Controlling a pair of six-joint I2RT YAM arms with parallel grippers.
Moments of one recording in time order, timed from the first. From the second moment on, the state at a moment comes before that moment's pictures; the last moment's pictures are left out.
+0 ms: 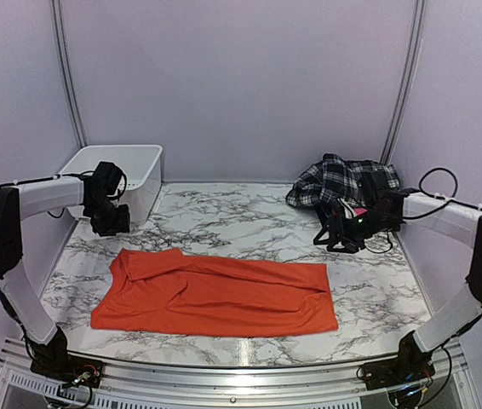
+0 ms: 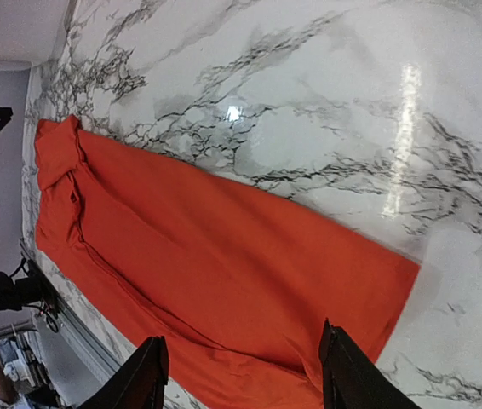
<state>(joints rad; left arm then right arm) -0.22 1.74 1.23 -0.66 -0.10 -0.40 0.24 1.47 1.04 -0.64 -0.56 0.35</state>
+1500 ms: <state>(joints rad) -0.28 1.78 1.16 -0.58 0.15 -0.35 0.29 1.62 1.31 -0.62 -0.15 0.25</state>
